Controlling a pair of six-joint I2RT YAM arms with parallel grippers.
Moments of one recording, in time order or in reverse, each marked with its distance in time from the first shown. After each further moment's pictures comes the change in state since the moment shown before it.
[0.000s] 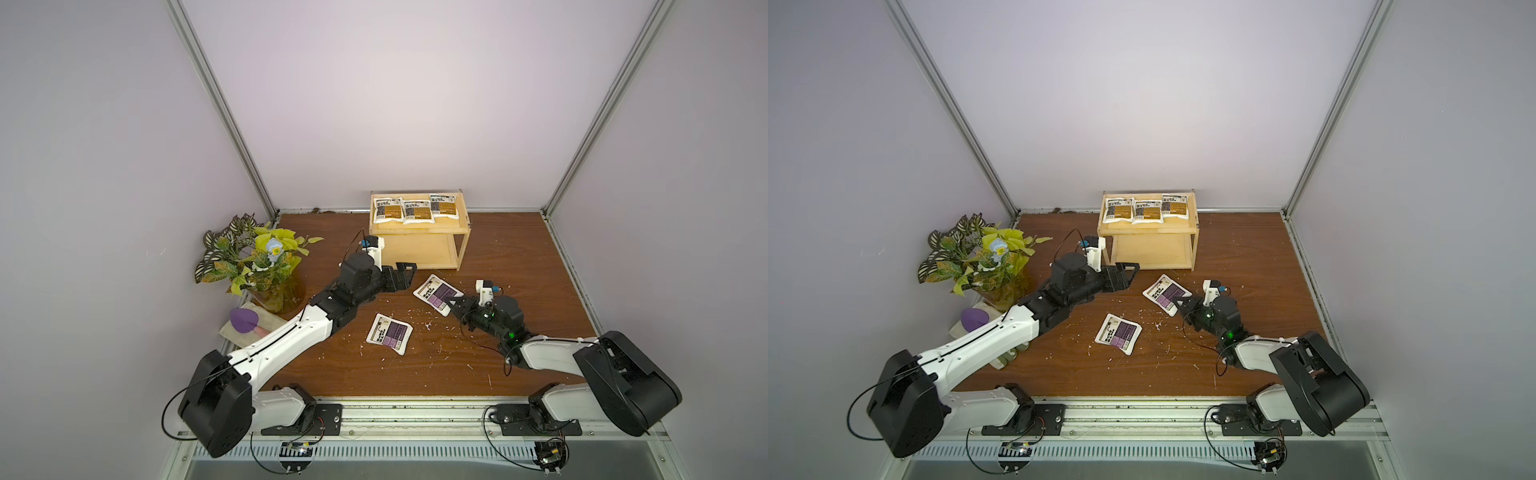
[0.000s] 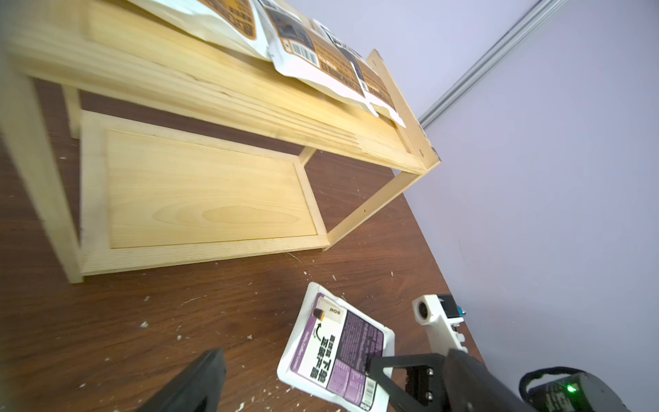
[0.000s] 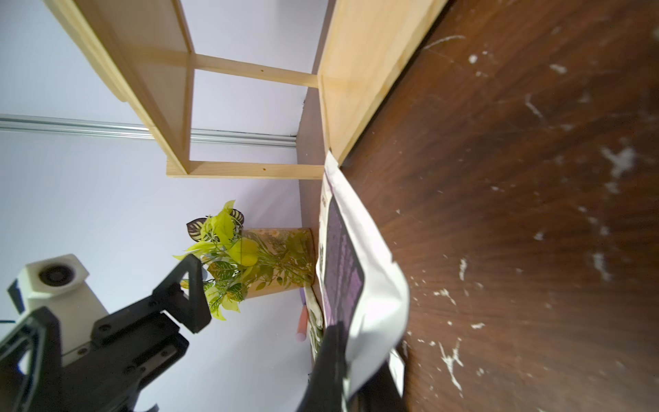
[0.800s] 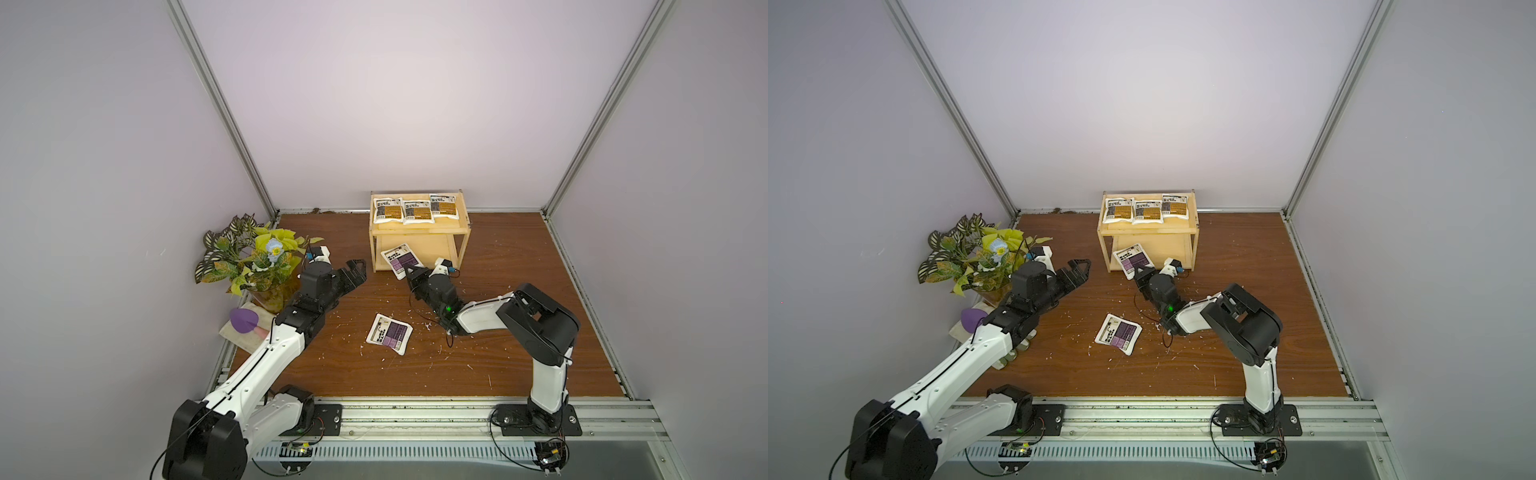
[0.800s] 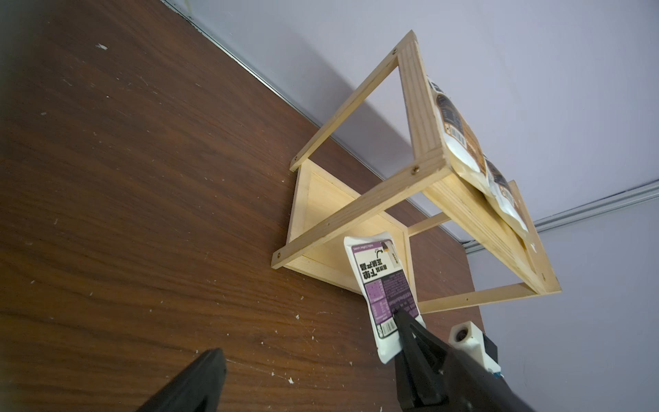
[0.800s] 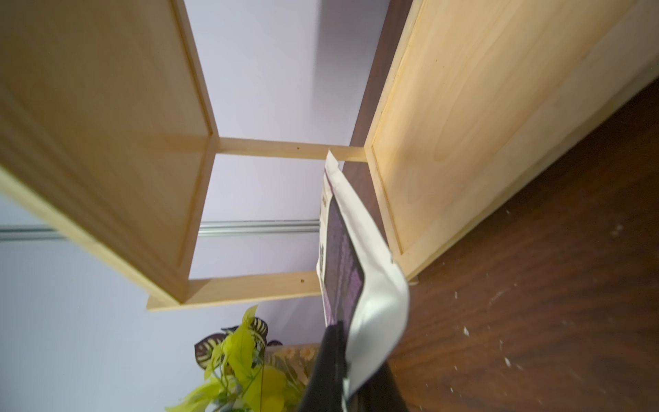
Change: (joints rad) left arm 0.327 -0.172 -0.156 -0.081 -0.033 -0.146; right arm 0.277 0.574 0.599 0.073 0.572 0.177
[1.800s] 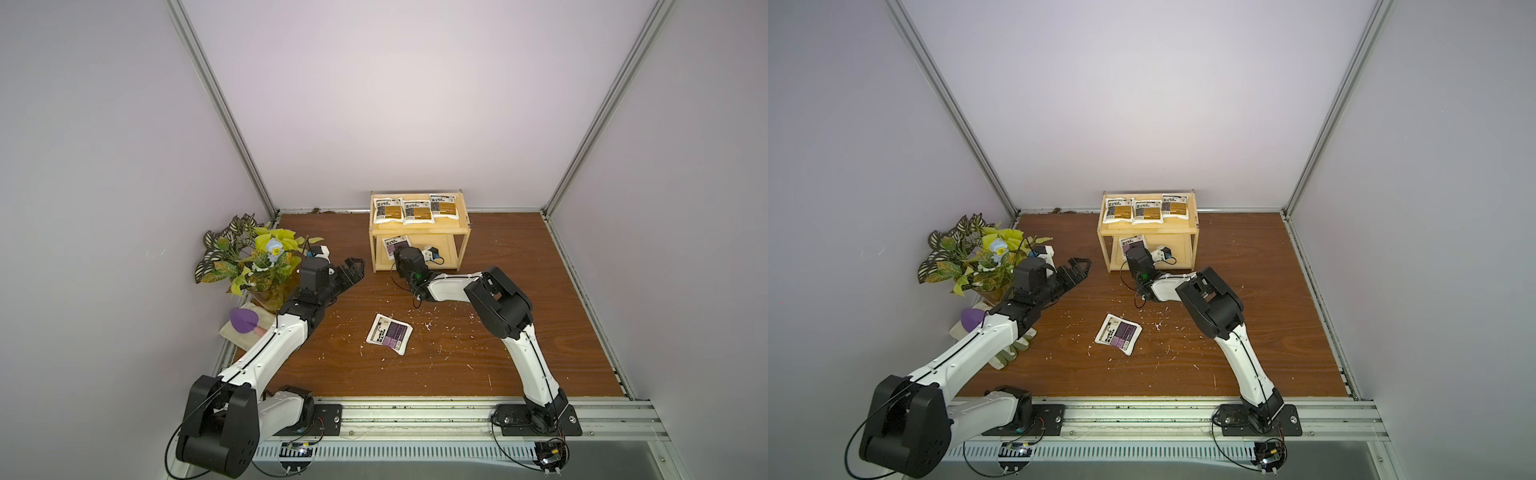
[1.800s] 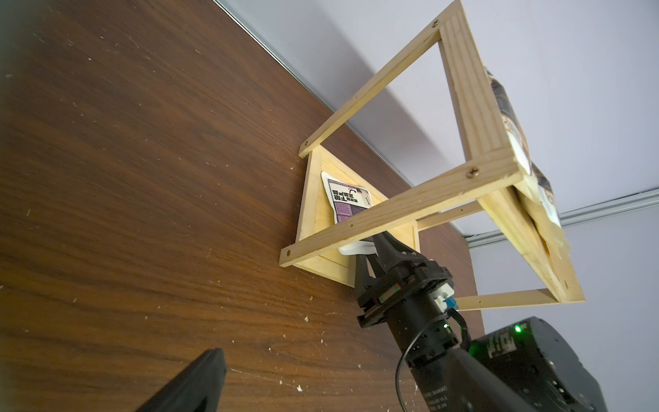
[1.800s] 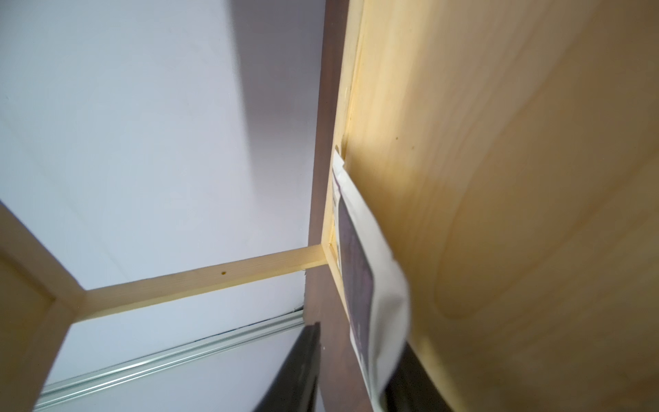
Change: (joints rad) left arm 0.075 0.111 -0.005 0.075 0.117 0.003; right arm -0.046 0.348 0.564 -0.393 0.143 0.145
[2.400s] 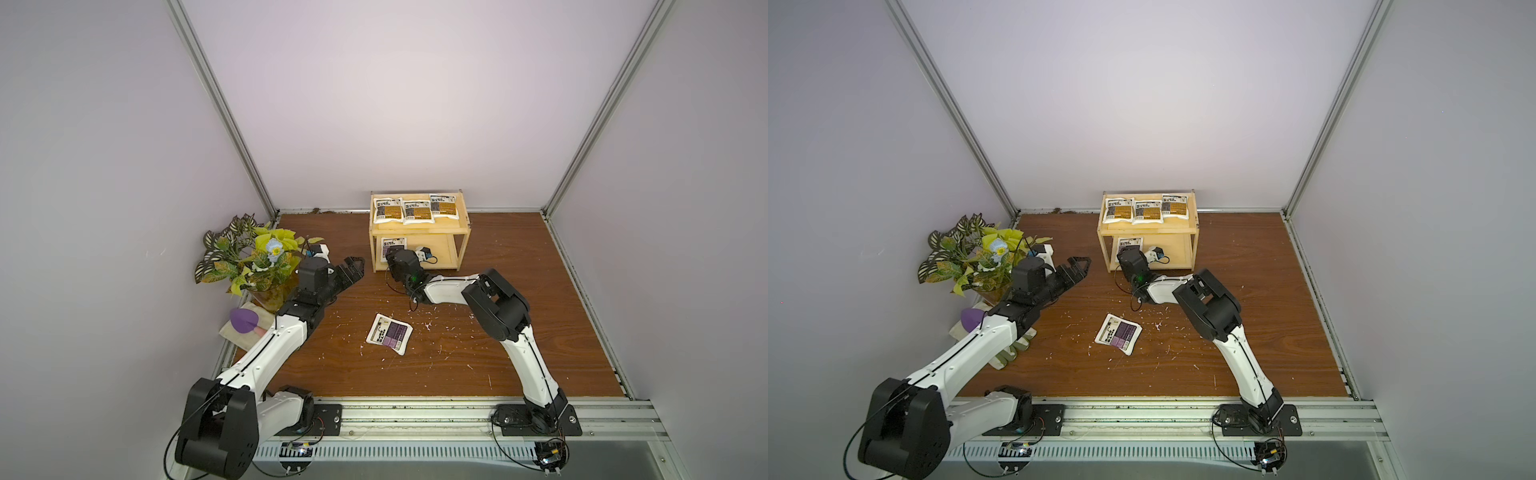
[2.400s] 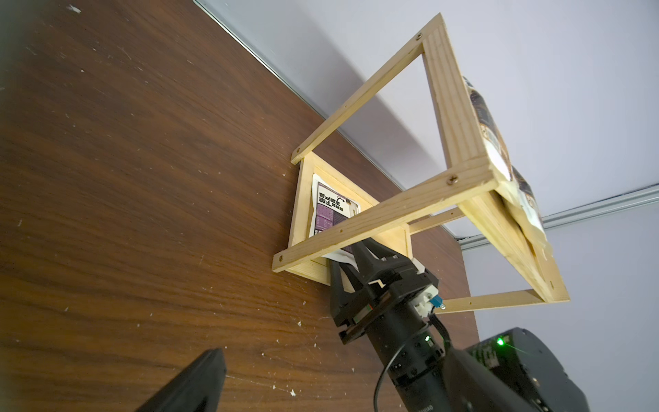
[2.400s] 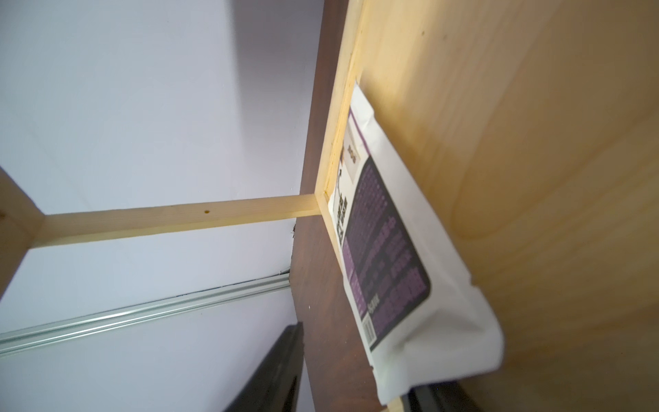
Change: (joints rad) left arm 0.000 -0.019 0.000 0.014 0.003 0.000; right arm 0.032 0.000 0.005 -0.011 -0.069 -0.065
